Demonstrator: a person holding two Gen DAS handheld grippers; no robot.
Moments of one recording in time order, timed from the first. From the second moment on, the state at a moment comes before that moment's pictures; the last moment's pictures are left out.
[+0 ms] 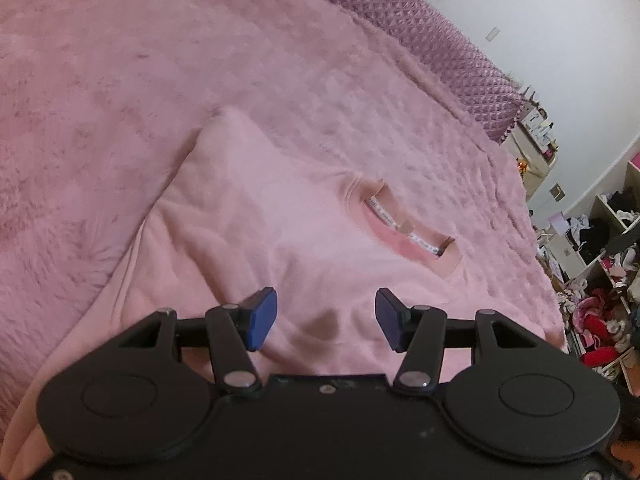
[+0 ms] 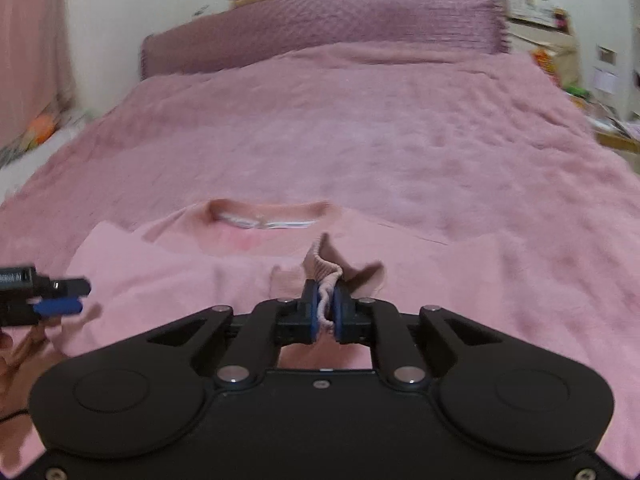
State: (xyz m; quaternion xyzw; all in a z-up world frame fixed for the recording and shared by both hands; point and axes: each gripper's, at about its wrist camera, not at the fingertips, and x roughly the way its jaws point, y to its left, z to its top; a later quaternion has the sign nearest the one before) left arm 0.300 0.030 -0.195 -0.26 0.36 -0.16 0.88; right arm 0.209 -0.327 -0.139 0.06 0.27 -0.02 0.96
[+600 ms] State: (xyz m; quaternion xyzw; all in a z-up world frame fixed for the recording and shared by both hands) left arm 0.288 -0.020 -0.163 -0.23 0.34 -0.22 0.88; right arm 0.188 -0.352 -0.131 0.13 0.22 -0.01 0.97
